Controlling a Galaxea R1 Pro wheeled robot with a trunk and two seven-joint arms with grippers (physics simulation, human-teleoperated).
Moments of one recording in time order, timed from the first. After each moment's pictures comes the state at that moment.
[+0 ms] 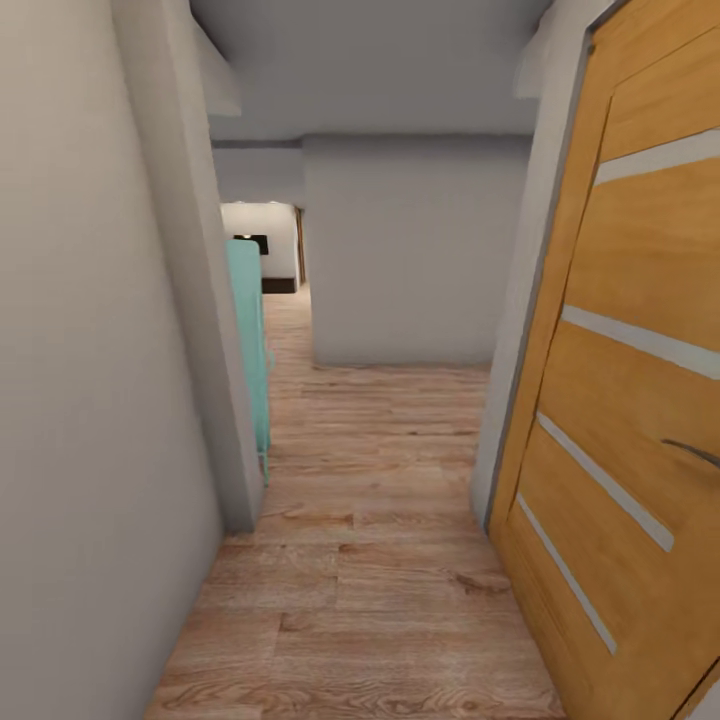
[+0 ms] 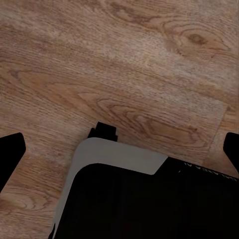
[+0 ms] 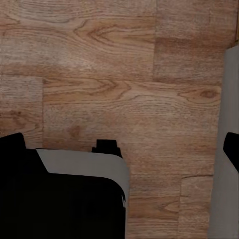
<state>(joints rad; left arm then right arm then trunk) -0.27 0.03 -0.05 0.00 0.37 0.00 0.03 -0.23 0.00 0.73 0.03 -0.66 -0.16 -0.06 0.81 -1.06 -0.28</state>
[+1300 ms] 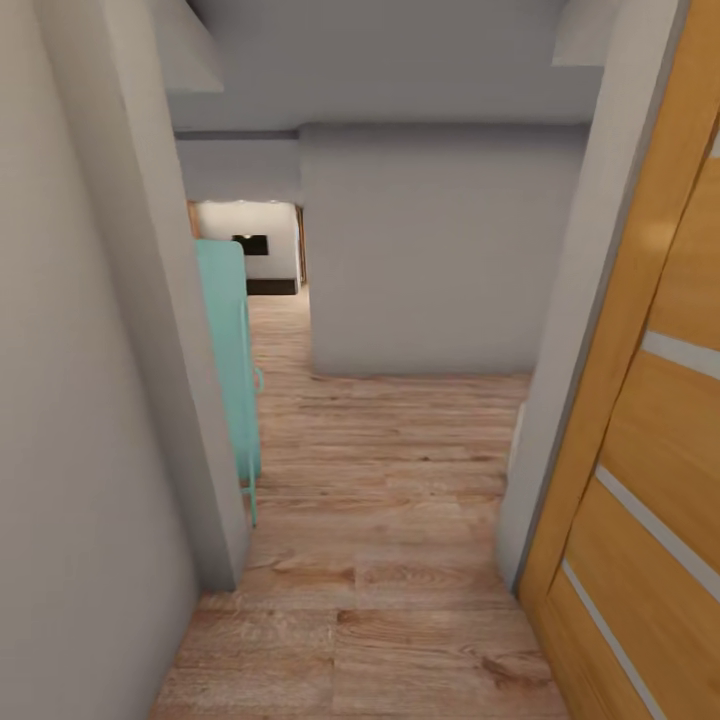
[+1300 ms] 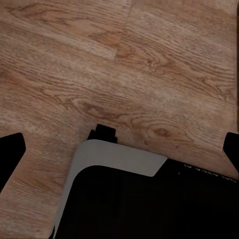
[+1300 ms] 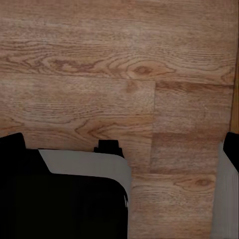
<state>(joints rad) -0.27 0.03 -0.05 0.00 0.37 -0.01 0.03 -0.23 0.01 0.73 0.03 -0.66 -0.16 -0.06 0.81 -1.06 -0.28</state>
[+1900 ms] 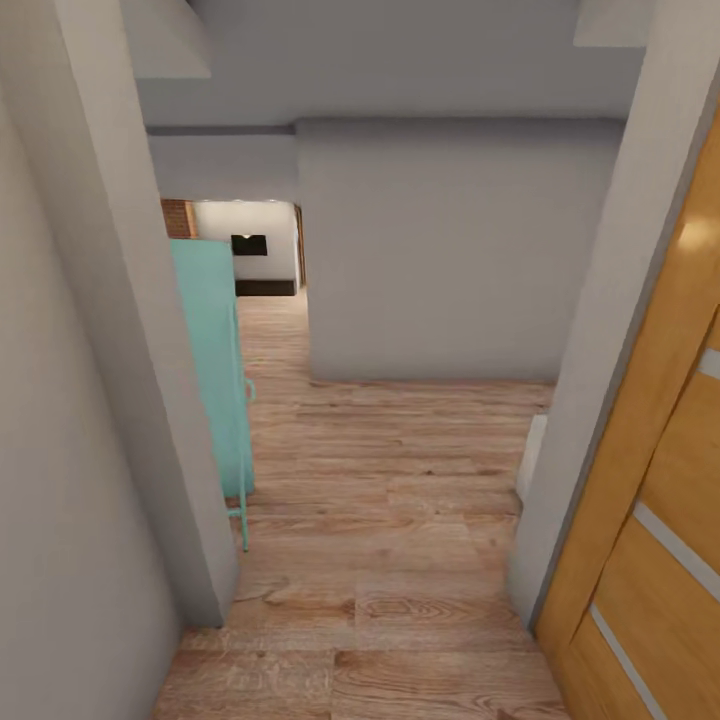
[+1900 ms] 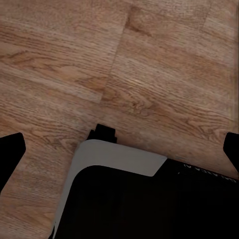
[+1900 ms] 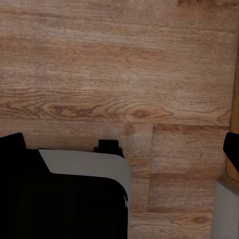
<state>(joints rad) -0.27 0.03 -0.05 0.00 0.37 -0.01 0.03 -0.23 0.01 0.73 0.03 -0.66 -0.16 -0.06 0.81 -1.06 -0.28</state>
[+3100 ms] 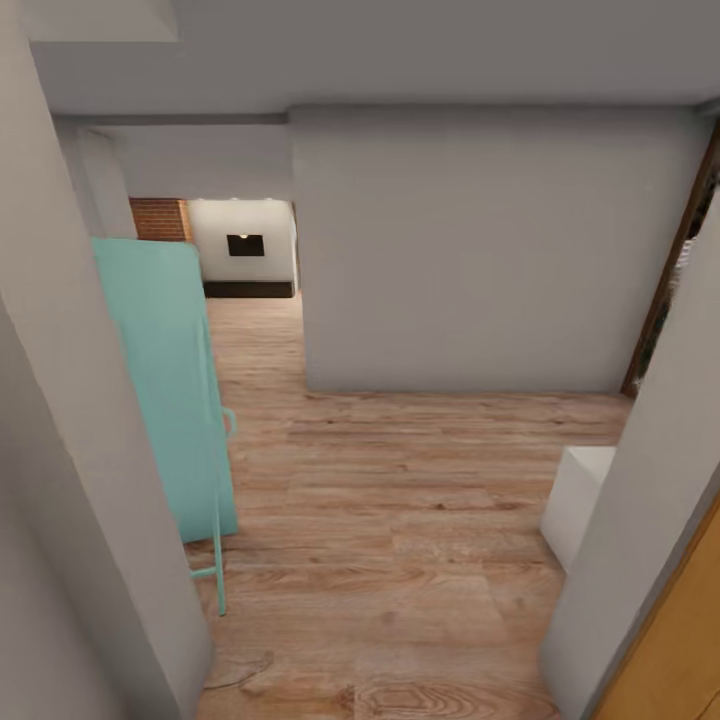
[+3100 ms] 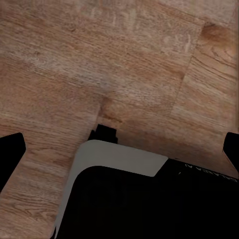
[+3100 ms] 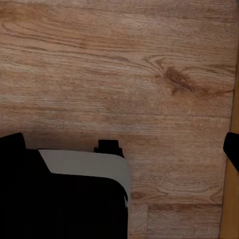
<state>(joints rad) -0.27 0.03 -0.05 0.00 0.36 -0.01 0.03 -0.23 0.01 0.73 0.03 -0.66 -0.16 -0.06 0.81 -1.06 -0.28</state>
